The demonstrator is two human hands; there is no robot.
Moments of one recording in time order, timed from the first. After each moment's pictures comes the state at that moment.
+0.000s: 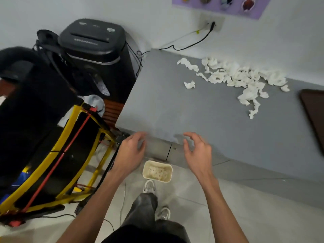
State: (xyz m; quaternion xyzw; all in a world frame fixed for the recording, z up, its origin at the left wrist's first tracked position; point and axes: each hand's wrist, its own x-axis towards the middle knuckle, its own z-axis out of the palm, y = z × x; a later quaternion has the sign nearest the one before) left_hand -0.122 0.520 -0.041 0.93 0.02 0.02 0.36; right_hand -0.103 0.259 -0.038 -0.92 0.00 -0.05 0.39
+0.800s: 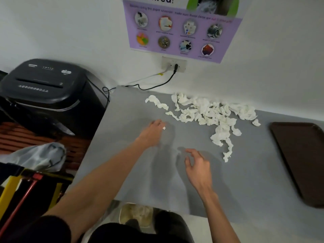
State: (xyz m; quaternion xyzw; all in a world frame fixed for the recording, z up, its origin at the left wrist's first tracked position) left_hand 0.253 0.354 -0.081 0.96 -0.18 -0.15 0.18; right_hand 0.092 0.140 -0.052 -0.94 0.09 -0.01 0.34
